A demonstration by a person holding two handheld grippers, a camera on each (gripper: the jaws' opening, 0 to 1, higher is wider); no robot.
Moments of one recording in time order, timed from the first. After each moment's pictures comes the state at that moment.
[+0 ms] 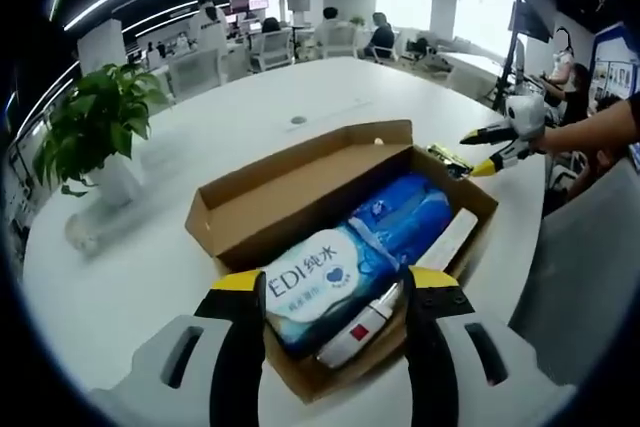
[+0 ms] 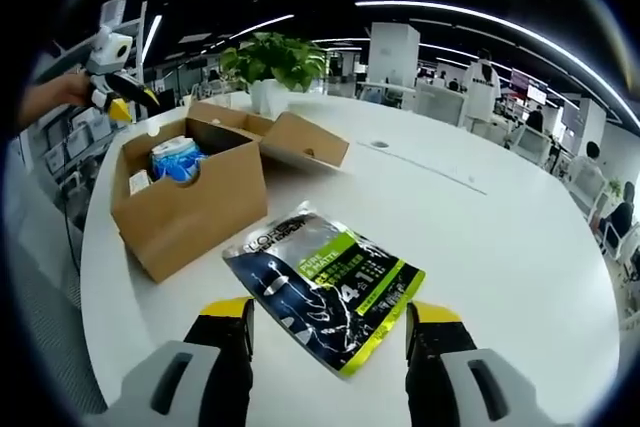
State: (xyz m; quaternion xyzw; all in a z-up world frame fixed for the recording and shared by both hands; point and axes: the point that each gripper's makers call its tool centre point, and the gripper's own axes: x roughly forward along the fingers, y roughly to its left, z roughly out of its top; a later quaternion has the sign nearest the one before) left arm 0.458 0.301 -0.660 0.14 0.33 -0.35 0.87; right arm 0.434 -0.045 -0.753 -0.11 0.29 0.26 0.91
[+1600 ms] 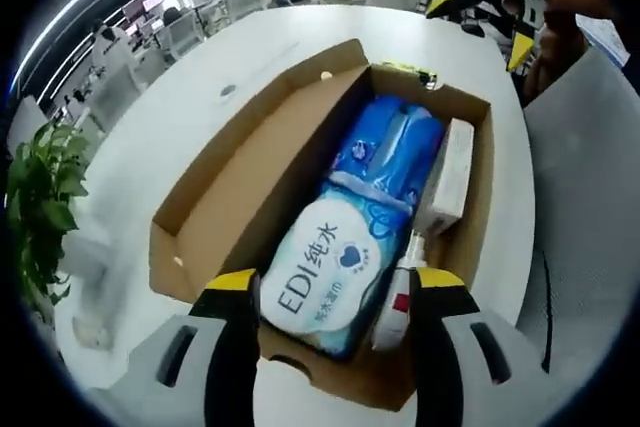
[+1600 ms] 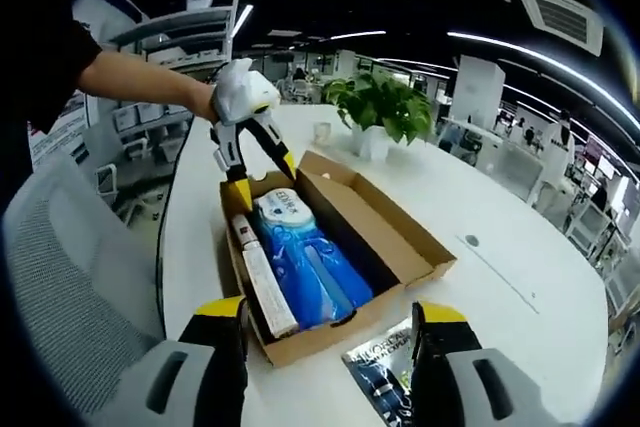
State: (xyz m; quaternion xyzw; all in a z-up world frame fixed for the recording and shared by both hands) left arm 0.472 0.294 -0.703 0.31 0.37 -0.47 0.74; right arm 0.412 0.101 -0.645 -0.18 0.25 0.42 0.85
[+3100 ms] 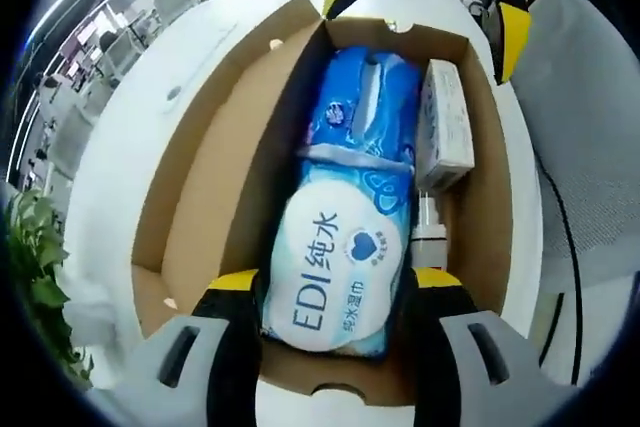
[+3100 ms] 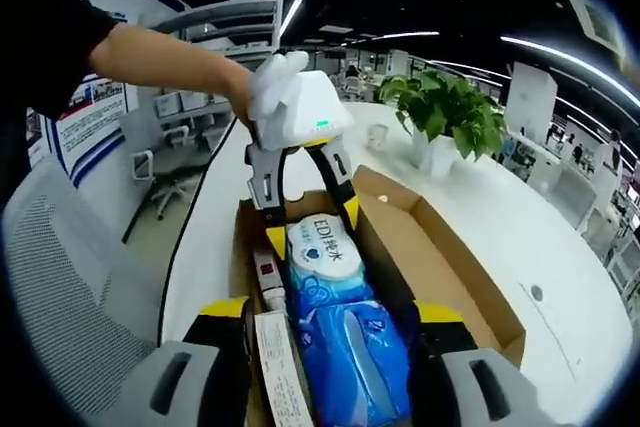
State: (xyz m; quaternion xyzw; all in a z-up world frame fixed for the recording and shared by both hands) left arm 0.483 0.295 -0.740 0.41 0.37 -0.54 0.63; right arm 0.443 0.206 -0.672 -0.19 0.26 0.52 0.79
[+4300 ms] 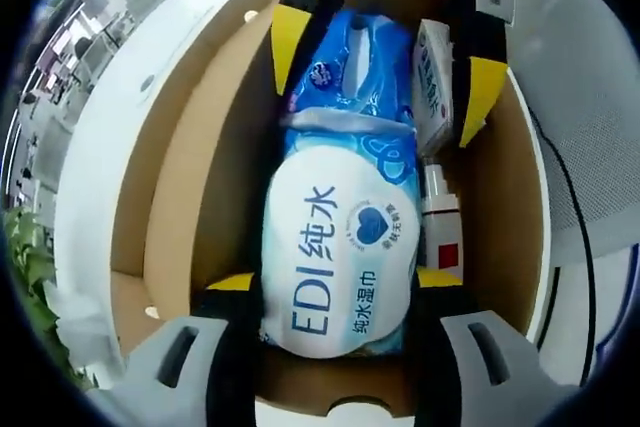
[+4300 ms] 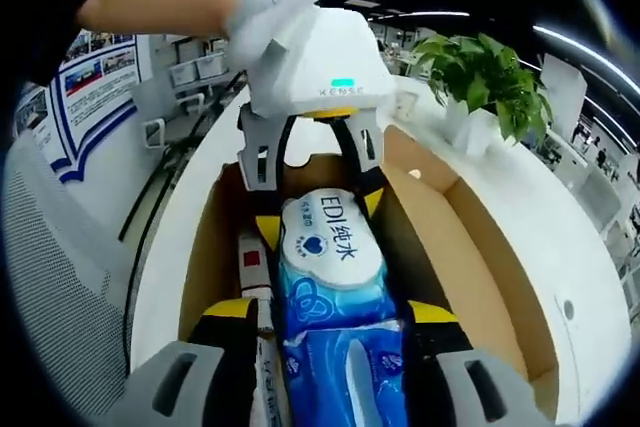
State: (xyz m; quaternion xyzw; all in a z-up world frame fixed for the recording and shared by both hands) left arm 0.484 0.303 -0.763 0.43 0.39 -0.56 0.60; right arm 0.466 0.250 -0.729 -0.24 0.30 0.54 0.75
